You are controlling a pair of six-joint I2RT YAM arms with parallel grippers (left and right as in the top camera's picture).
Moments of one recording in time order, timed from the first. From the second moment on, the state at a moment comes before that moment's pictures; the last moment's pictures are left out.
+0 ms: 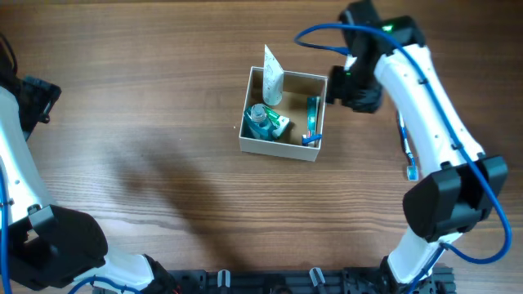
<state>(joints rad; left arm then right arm) 0.48 1.75 1.80 -1.38 -0.25 -0.71 0.22 1.92 1.85 -1.45 -0.02 0.47</state>
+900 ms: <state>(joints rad) 0.48 1.75 1.80 -1.38 -0.25 -0.71 -0.12 1.92 1.48 -1.19 0.06 0.09</state>
